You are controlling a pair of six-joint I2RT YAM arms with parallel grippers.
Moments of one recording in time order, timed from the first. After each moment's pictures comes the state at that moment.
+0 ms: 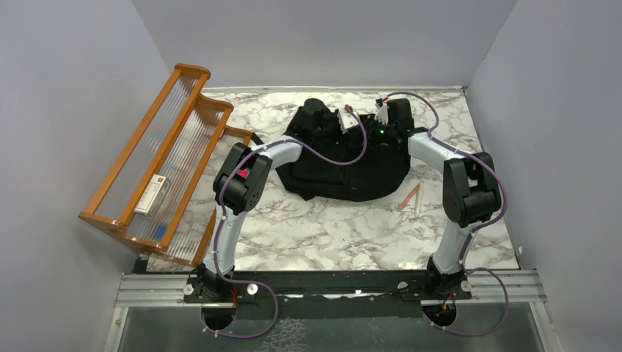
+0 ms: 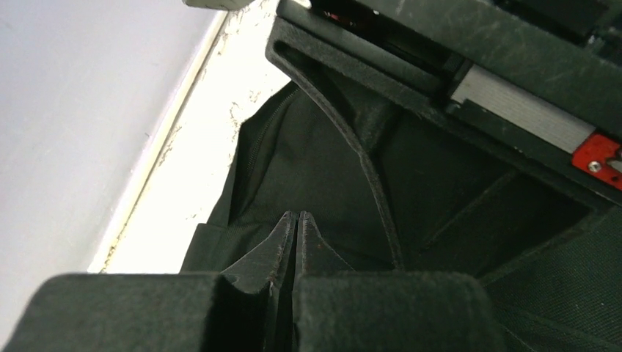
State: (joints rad) left arm -0.56 2.22 1.59 0.42 0.63 0.52; right arm 0.25 1.87 1.27 -0.11 -0.51 0.53
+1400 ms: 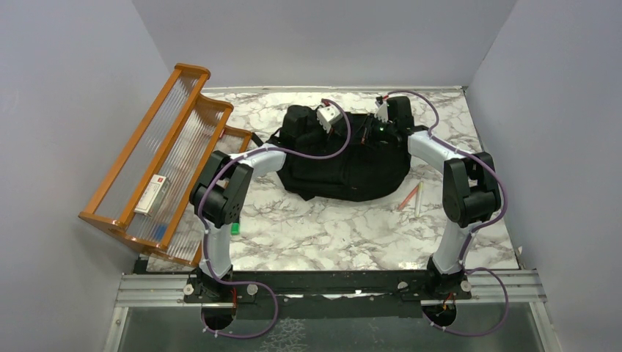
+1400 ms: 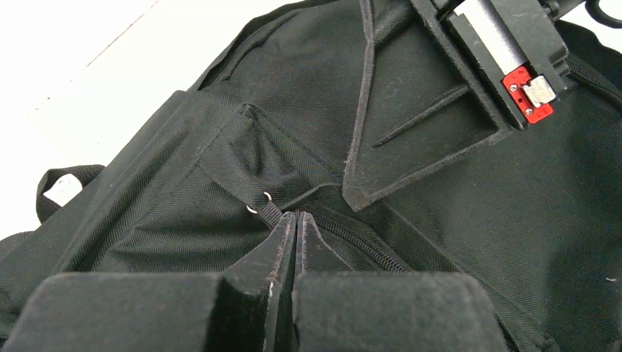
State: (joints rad) left arm -0.52 1.99 1.30 0.41 0.52 0.16; right arm 0.25 1.87 1.29 -0.11 -0.52 0.58
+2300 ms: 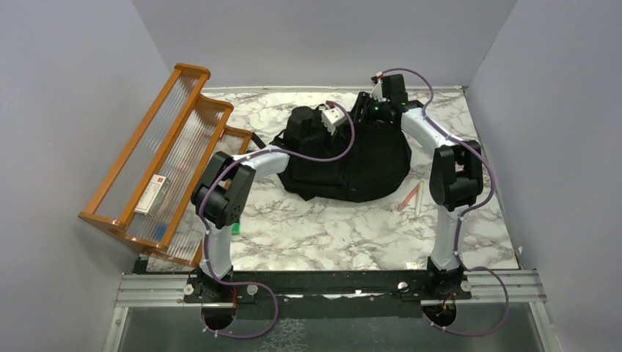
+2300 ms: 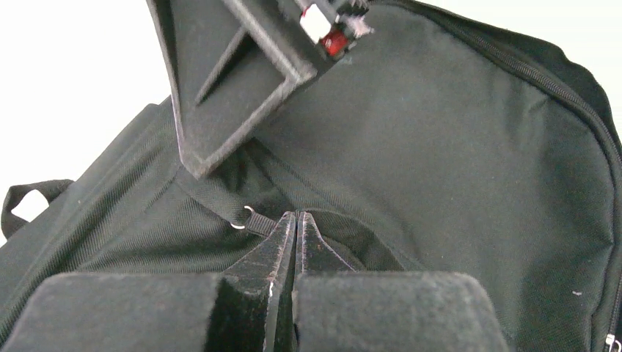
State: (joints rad) left arm -0.55 1.98 1.29 0.42 0.52 0.14; right arm 0.25 2.06 1.69 -0.35 -0.45 0.49
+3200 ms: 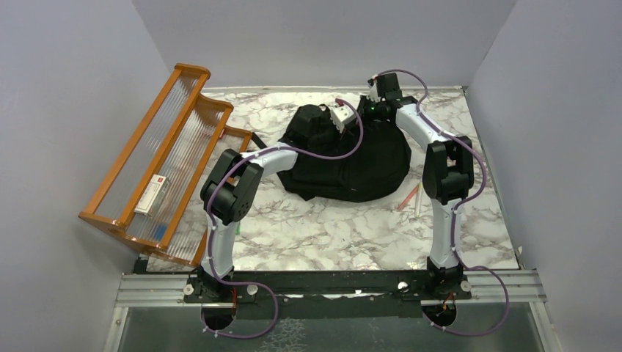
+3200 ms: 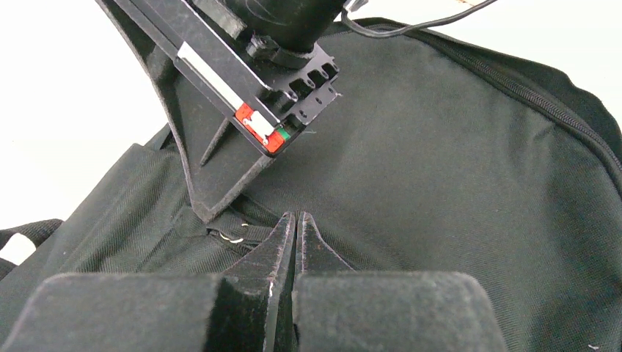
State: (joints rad) left arm -0.59 2.06 1.40 0.41 0.50 0.14; right arm 0.26 2.18 1.84 -0.49 -0.41 0.46
